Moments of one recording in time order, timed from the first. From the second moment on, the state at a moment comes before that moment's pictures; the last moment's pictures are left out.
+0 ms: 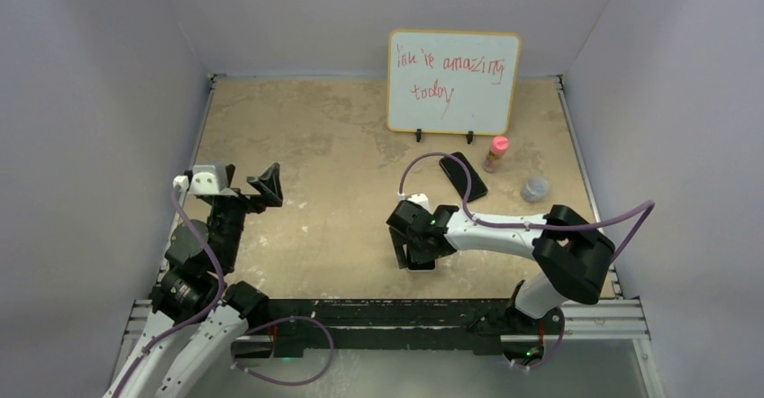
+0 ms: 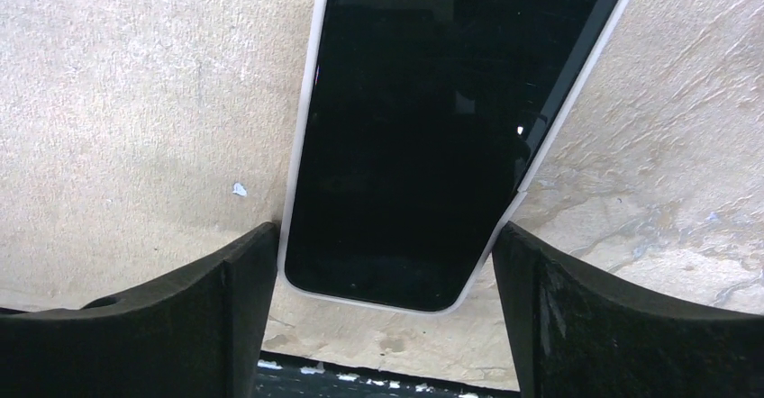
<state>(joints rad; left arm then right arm) -0.52 0.31 0.65 -0.20 -0.46 -0.13 1.02 1.56 0.83 -0.62 0.21 0.72</state>
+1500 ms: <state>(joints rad) -0.52 0.93 0.36 0.06 0.10 -0.77 1.00 1.47 0.64 0.02 0.23 0.56</state>
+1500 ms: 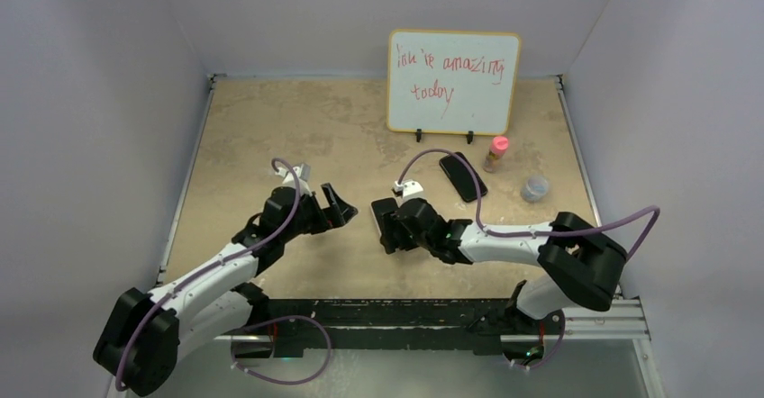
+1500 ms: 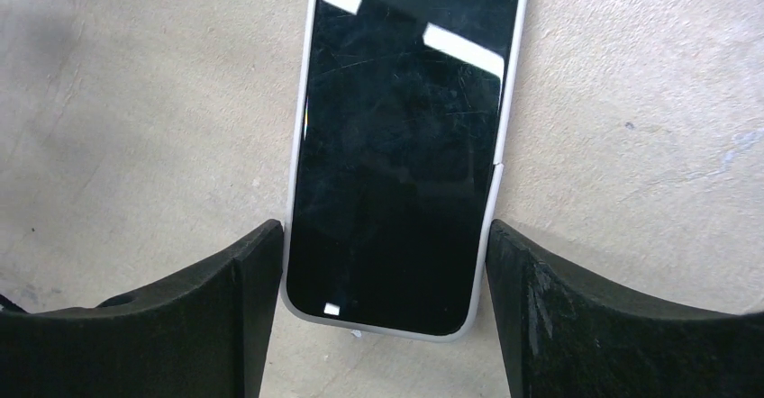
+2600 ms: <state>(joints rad) -0.52 1.41 0.29 0.66 0.21 -1.05 0.99 1.52 0.47 0.51 0.09 0.73</state>
